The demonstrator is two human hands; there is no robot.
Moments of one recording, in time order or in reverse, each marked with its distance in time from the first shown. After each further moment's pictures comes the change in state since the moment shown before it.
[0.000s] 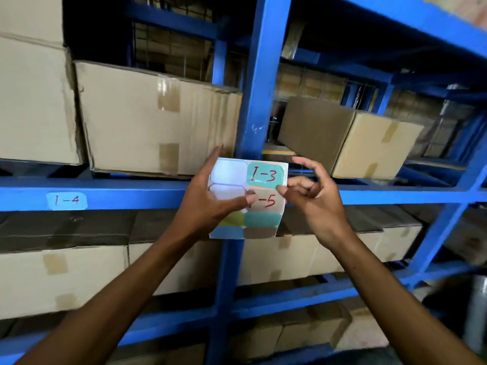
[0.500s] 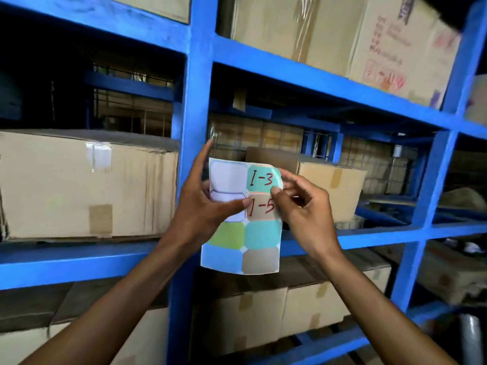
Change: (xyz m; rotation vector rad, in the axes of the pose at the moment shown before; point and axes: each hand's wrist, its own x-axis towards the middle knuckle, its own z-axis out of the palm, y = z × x) left_hand 0.077 0.072 0.114 -0.109 0.014 0.297; right_hand 0.051 -0.051 -0.100 -0.184 0.168 -0.266
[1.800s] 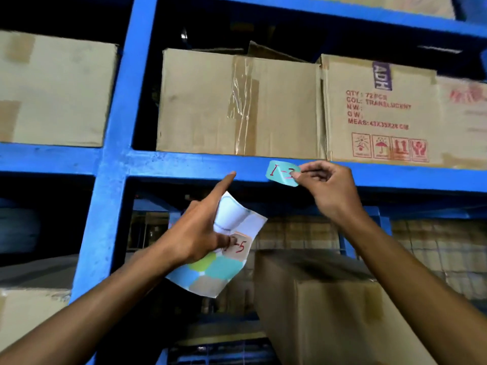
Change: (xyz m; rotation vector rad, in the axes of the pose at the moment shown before) left_hand 0.236 -0.009 0.121 1.040 -0.115 0.267; right_hand 0.315 0.071 -0.138 0.174 0.116 -0.269
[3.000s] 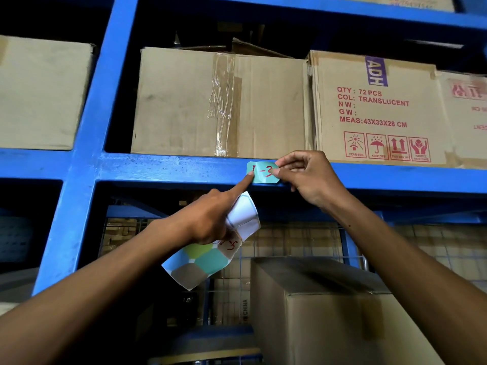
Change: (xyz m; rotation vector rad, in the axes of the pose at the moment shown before) left_hand 0.065 0.026 0.024 0.394 -0.231 0.048; right_hand 0.046 0.022 -0.009 -0.085 -0.255 -0.020
